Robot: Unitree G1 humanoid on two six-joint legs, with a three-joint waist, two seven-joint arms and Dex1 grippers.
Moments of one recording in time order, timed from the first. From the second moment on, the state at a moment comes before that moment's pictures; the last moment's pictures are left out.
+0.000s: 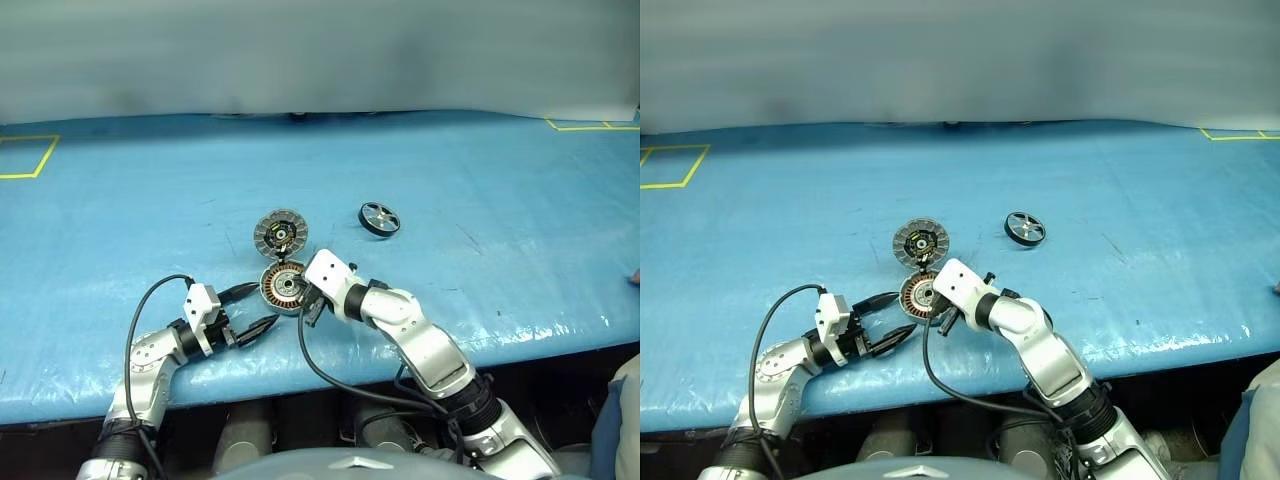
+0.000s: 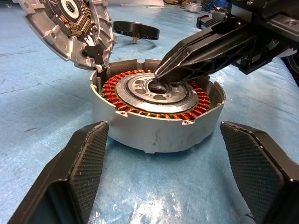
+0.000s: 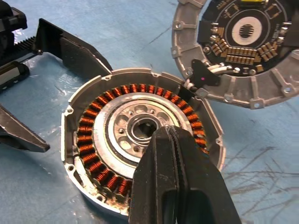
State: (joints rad) left arm 0.02 0.38 -0.01 0.26 -0.36 -0.23 -1.07; right arm -0.25 -0.25 0.47 -0.27 -0.07 0.58 0.54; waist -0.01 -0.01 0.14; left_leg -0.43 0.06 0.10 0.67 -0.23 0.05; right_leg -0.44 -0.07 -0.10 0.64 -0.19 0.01
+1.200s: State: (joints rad) left arm 0.01 0.38 -0.01 0.27 -0.35 -0.23 -1.07; right arm -0.27 -0.20 0.49 -0.26 -0.05 0.58 0.56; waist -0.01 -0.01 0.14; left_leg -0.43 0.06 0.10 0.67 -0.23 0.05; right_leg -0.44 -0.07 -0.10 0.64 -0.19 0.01
